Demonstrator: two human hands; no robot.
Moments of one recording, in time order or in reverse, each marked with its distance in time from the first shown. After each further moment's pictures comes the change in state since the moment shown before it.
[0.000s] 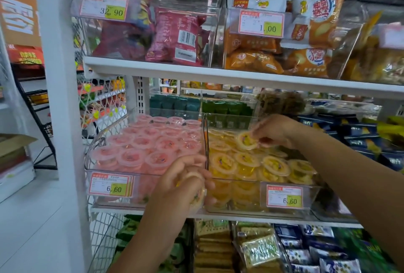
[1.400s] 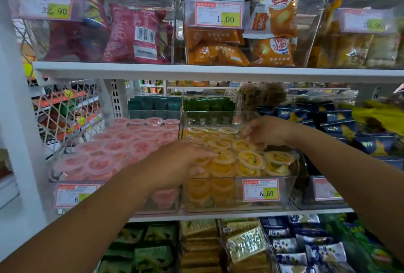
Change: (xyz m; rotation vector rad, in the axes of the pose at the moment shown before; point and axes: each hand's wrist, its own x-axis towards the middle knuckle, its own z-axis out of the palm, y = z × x) left_hand 0.098 0.009 0.024 1.439 -0.605 0.446; right_hand -0.016 0.036 -0.030 -0.345 -0.121 -0.146
